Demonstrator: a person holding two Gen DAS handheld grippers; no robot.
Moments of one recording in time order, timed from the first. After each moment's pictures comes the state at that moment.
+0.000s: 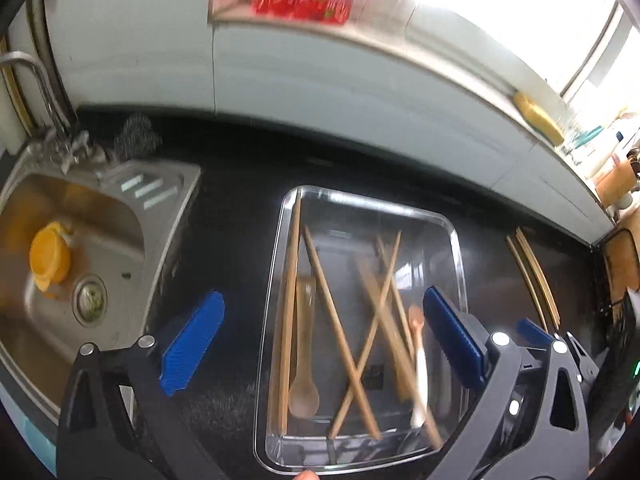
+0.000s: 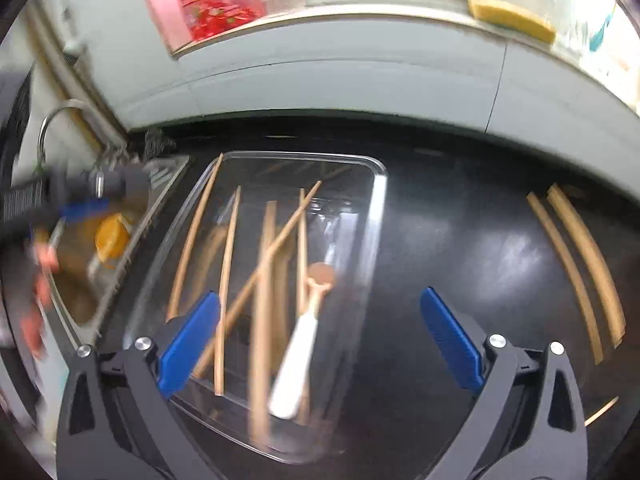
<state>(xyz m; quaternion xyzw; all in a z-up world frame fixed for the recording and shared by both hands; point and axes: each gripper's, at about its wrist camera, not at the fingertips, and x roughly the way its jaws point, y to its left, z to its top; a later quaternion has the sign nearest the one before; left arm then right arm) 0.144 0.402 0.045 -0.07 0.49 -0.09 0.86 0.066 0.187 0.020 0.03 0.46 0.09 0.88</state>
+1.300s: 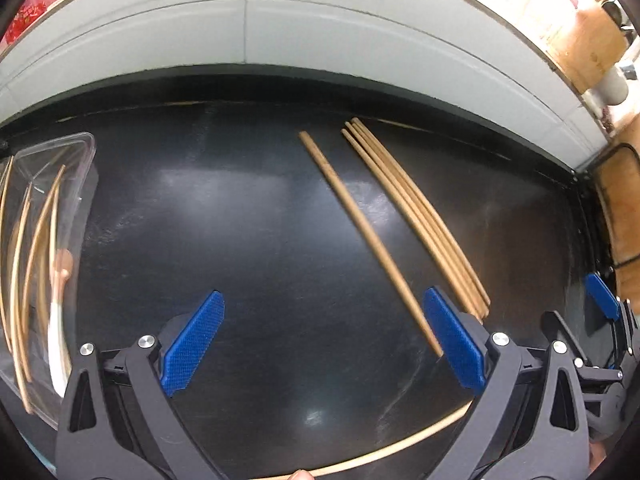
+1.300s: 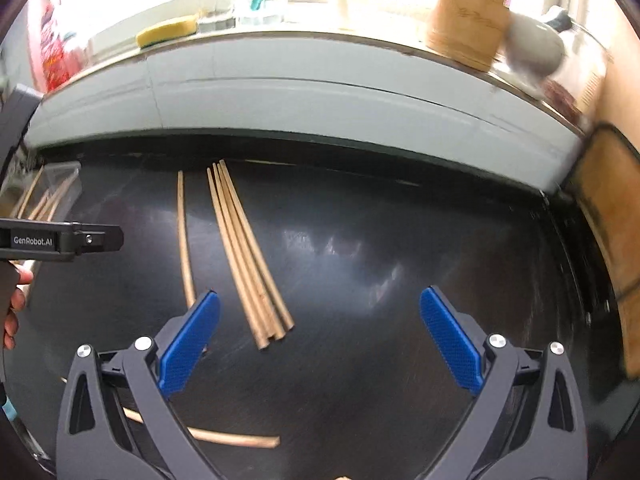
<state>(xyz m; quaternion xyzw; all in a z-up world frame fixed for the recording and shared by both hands) 0.089 0.035 -0.021 -0.02 0.56 -0.13 0.82 0.005 -0.182 -0.004 -0.02 0.42 -0.05 0.91</state>
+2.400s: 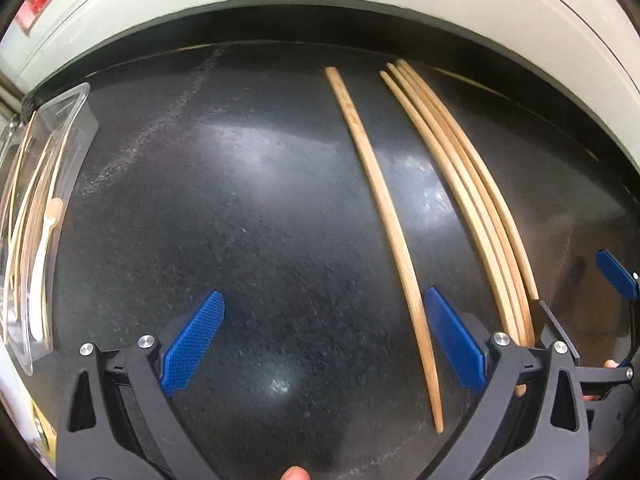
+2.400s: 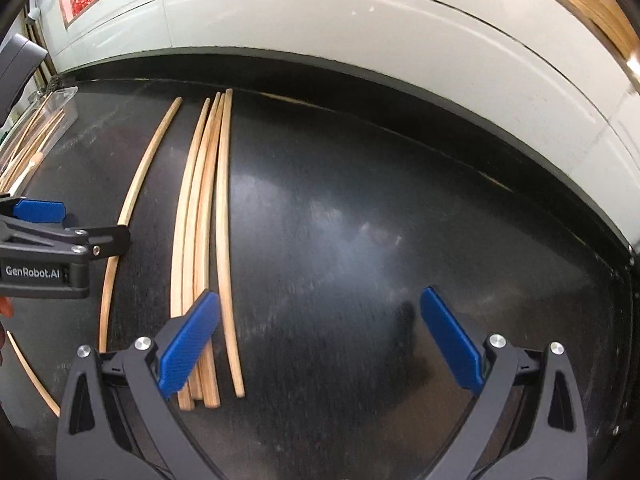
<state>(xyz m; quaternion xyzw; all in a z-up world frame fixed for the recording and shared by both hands) 0.124 -0.033 -0.093 0.00 0.60 0.02 0.80 0.097 -0.198 -0.081 -0.08 0.48 0.07 0.87</state>
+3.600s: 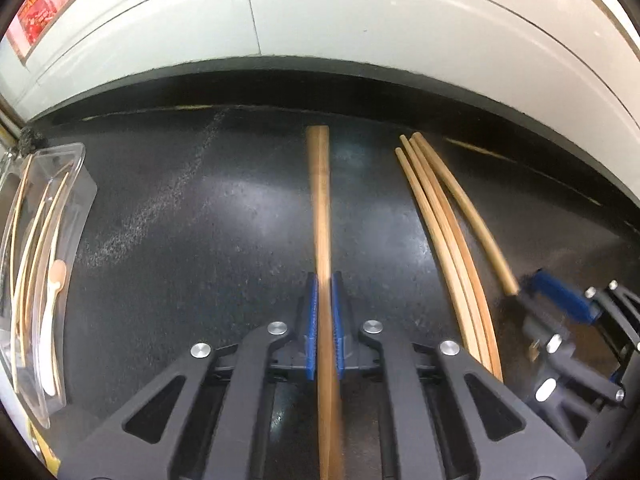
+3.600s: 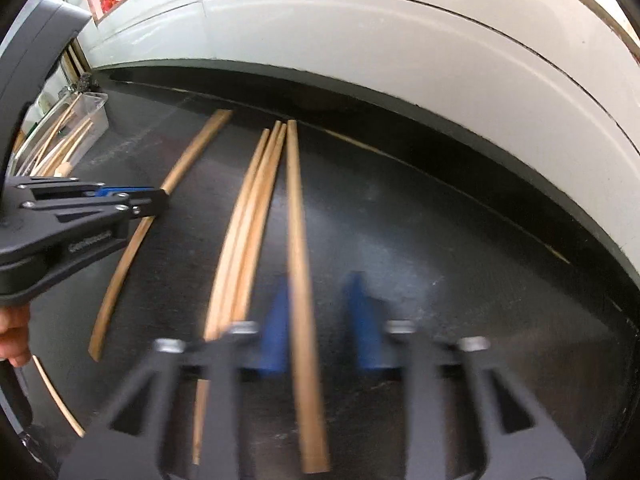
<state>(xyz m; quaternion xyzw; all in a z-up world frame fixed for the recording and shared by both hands) 0.186 -0.027 -0.066 0.01 0.54 0.00 0.84 0.126 -0.164 -0.068 -0.07 0.48 0.14 0.86</state>
